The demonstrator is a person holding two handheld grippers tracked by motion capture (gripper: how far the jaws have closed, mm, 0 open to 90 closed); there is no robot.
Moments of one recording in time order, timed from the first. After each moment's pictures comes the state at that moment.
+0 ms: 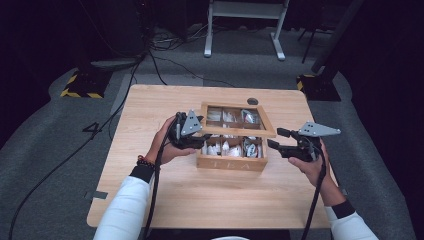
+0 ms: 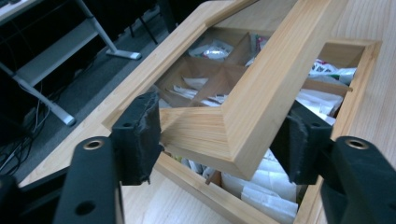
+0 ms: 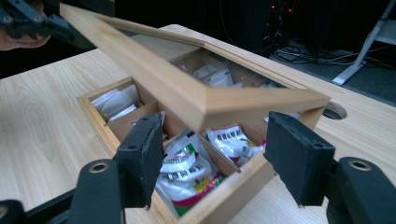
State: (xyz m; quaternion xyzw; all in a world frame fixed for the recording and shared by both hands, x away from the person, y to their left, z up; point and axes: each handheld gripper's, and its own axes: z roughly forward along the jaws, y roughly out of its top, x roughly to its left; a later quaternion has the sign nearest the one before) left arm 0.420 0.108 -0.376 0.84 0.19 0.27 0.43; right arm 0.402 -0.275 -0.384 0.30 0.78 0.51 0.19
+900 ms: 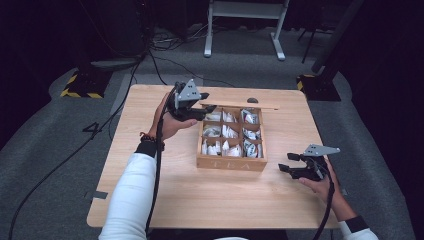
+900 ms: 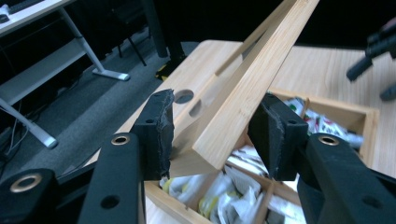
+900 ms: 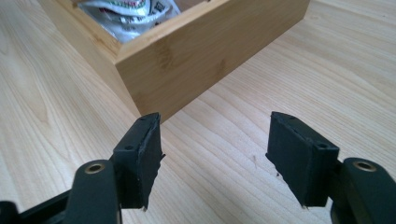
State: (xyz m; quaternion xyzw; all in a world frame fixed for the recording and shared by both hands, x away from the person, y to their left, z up) left arm 0.473 0.111 -0.321 0.83 0.18 0.23 0.48; right arm 0.390 -0.326 -0.466 0.34 0.83 0.42 0.14
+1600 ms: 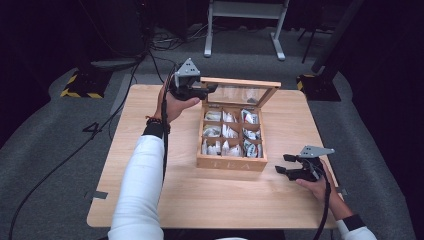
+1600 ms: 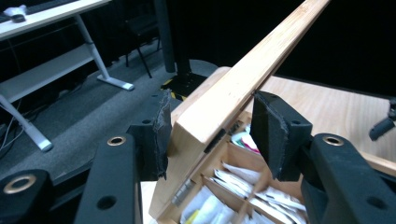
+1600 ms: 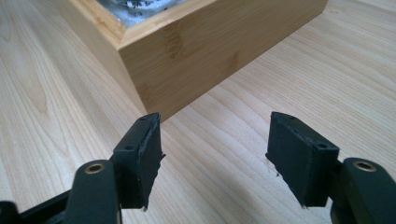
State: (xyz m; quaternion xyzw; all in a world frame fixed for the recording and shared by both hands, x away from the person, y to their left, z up) left arm 0.520 0.112 -0.301 0.80 0.22 0.22 0.51; right arm 0.394 -0.321 -0.476 0.33 0.84 0.42 0.13
